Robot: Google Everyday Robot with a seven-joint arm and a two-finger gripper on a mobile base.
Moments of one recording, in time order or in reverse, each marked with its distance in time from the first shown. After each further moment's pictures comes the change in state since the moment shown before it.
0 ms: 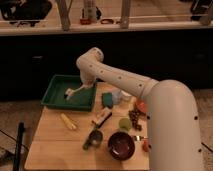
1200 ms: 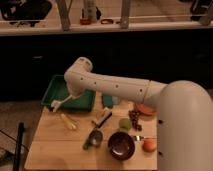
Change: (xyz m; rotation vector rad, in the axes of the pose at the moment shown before) arm -0.095 0.042 -0.038 0.053 -0.086 -0.164
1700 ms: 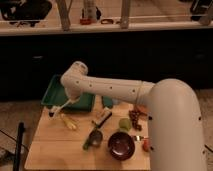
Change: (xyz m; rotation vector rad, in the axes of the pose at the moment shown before) arm -0.013 0.015 0.032 -0.054 0.003 -0.037
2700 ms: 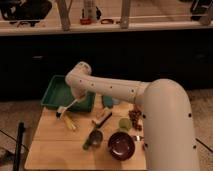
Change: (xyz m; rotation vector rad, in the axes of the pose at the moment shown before) arm 0.047 0.005 0.030 -0.065 0.062 0.054
